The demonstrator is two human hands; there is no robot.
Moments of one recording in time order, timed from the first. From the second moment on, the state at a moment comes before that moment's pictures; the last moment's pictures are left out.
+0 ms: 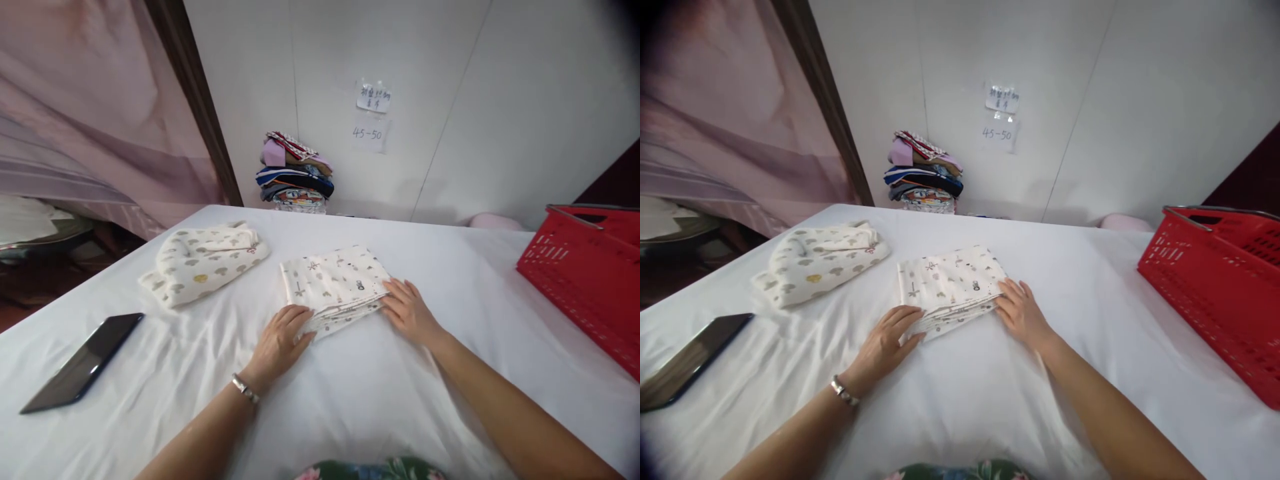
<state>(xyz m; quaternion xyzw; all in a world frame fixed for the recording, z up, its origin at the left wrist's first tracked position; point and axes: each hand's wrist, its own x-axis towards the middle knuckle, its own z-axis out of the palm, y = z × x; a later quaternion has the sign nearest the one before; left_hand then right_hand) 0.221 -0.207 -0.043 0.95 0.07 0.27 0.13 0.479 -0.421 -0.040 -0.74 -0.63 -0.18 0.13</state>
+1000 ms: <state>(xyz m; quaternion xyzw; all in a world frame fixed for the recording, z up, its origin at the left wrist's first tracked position) 0.224 -0.210 -0.046 0.95 0.07 0.28 0.12 0.510 -0.406 -0.056 -0.90 -0.36 -0.06 0.24</state>
